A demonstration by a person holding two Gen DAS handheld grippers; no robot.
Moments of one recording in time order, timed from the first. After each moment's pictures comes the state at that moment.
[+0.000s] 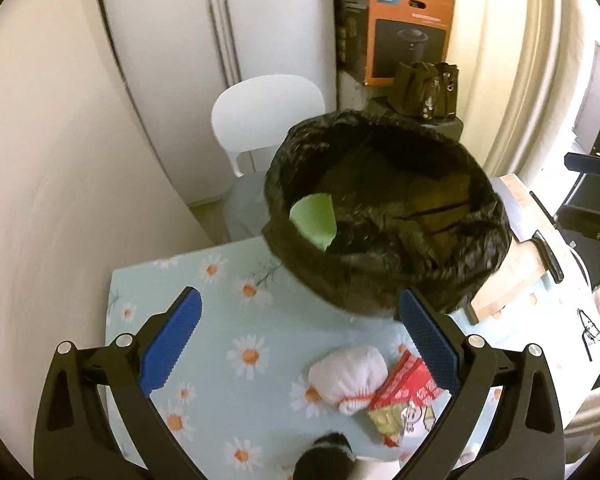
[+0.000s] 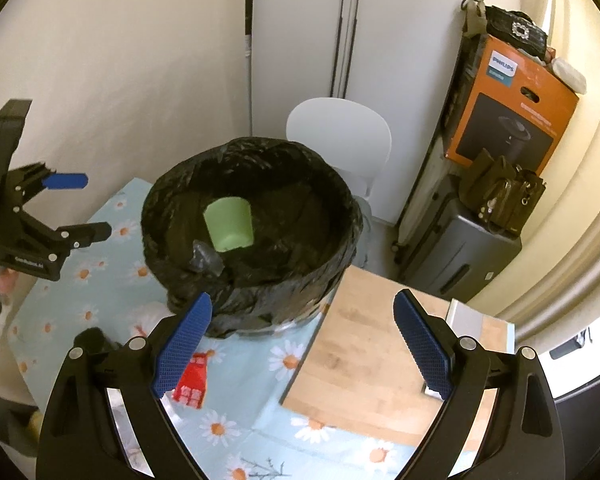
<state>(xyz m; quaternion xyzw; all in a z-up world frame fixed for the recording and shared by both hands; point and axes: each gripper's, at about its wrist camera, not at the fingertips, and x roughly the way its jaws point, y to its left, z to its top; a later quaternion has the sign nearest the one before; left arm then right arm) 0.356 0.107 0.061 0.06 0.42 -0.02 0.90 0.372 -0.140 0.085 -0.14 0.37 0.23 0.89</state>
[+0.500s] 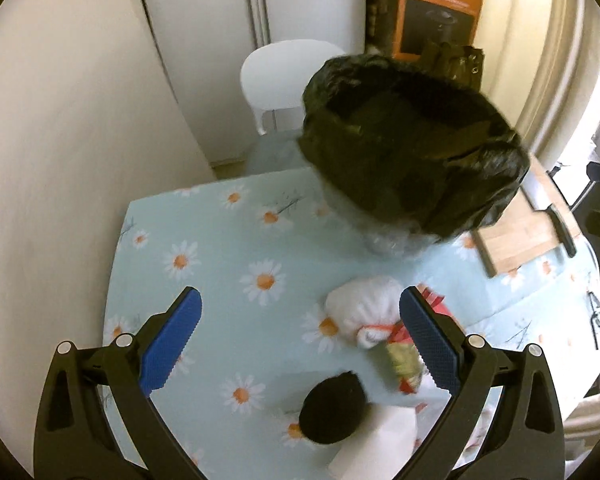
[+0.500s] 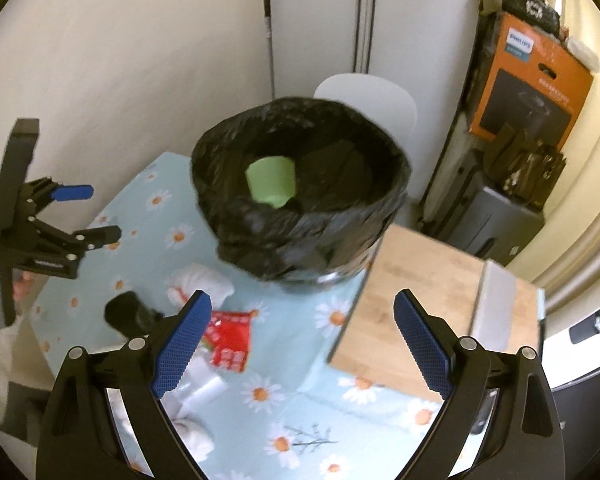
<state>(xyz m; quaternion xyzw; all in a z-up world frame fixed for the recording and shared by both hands) 0.300 0.130 0.017 0.03 0.47 0.02 0.88 0.327 -0.130 0.054 -0.12 0.41 0.27 0.87</state>
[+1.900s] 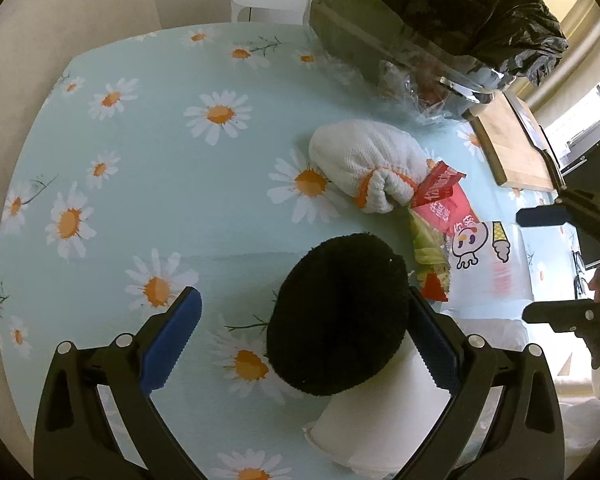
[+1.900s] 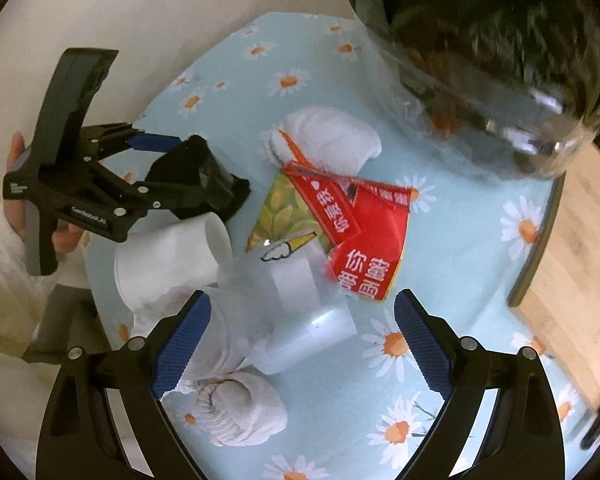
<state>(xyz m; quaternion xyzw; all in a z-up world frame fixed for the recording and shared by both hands) 0.267 0.151 -0.114 -0.08 0.57 -0.05 0.81 0.301 -0.053 -0.096 -0.14 0.56 0.42 0.70</state>
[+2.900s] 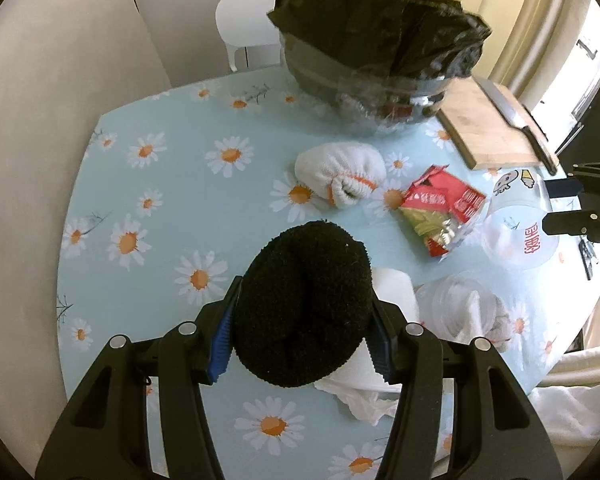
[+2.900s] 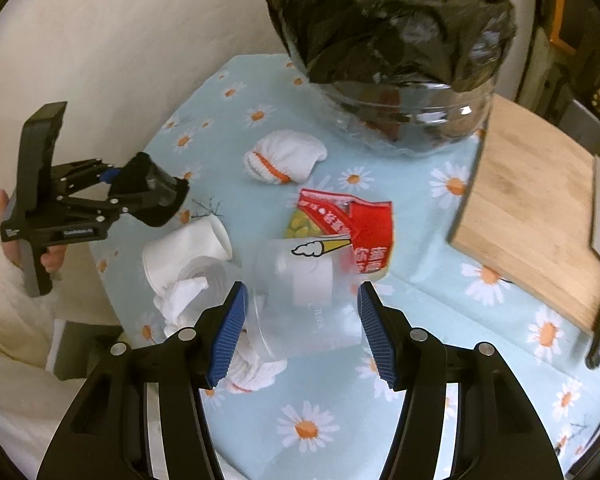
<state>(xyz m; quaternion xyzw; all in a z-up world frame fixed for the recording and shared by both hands) 0.217 0.129 -0.043 0.01 0.53 -0.04 0.85 0.283 -0.130 -0.042 -0.08 0.53 0.37 0.76</state>
